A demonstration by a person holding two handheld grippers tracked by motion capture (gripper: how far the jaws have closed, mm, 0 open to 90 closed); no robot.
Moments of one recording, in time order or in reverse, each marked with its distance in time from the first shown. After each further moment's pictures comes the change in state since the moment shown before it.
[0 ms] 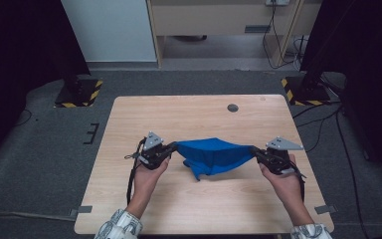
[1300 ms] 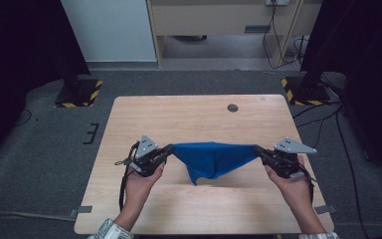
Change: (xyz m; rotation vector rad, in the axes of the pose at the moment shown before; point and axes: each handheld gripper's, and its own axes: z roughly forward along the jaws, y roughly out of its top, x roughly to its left) left arm -0.026 0.018 -0.050 -0.039 0.016 0.066; right arm 0.014 0.018 -0.039 -0.078 0.039 -0.031
